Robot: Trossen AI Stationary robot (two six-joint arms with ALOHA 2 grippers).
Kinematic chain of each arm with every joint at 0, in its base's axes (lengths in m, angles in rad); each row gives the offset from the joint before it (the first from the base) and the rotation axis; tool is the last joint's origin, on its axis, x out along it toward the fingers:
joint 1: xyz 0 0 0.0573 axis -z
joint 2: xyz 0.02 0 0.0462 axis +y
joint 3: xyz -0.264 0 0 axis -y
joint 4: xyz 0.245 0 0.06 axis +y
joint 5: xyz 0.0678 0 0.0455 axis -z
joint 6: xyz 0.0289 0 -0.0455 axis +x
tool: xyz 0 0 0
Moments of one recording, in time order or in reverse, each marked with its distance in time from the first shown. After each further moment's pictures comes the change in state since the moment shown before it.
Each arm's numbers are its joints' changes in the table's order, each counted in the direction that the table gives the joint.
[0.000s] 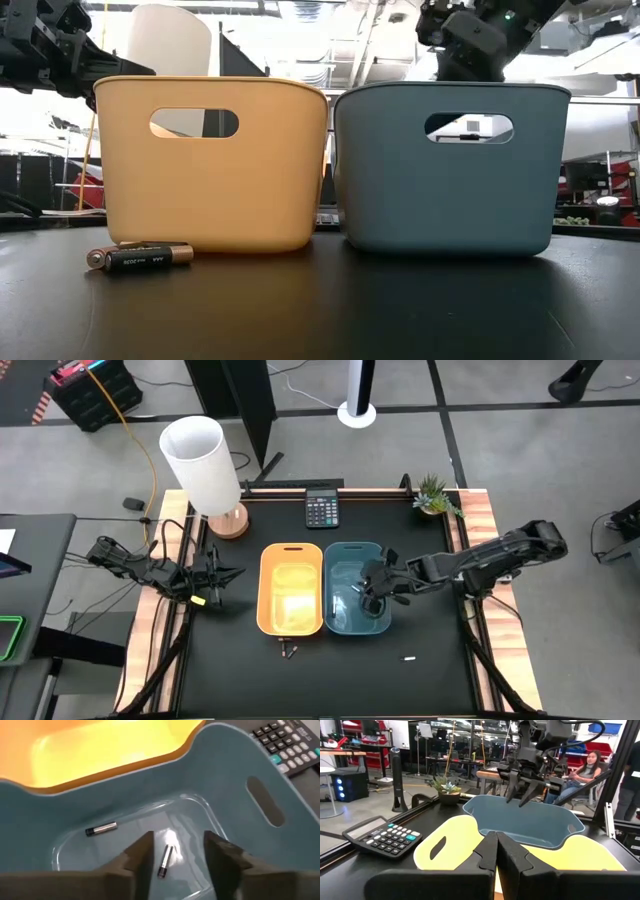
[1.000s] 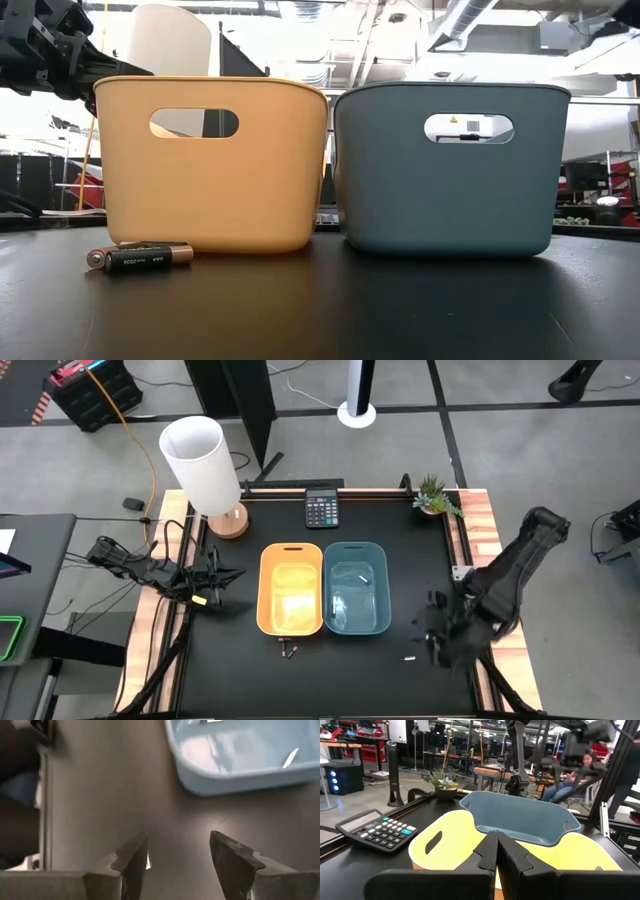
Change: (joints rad) left arm 0.000 0.000 0.000 0.021 0.010 -0.044; right arm -0.675 -0.138 0.092 0.515 0.000 0.539
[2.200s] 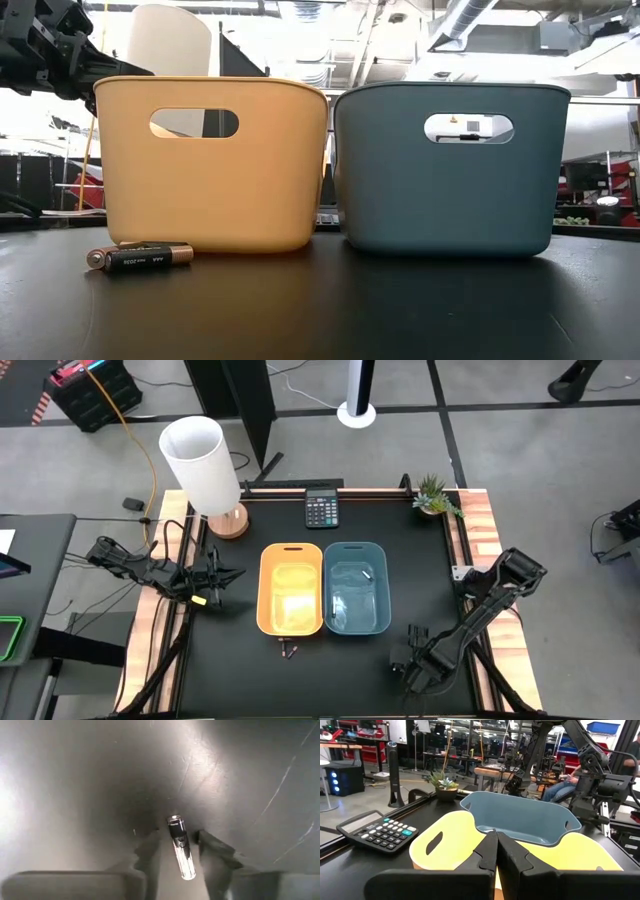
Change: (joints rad) left arm 0.000 0.000 0.000 -0.002 -0.001 0.008; right arm 0.041 0.549 0.002 -0.194 -0.306 0.065
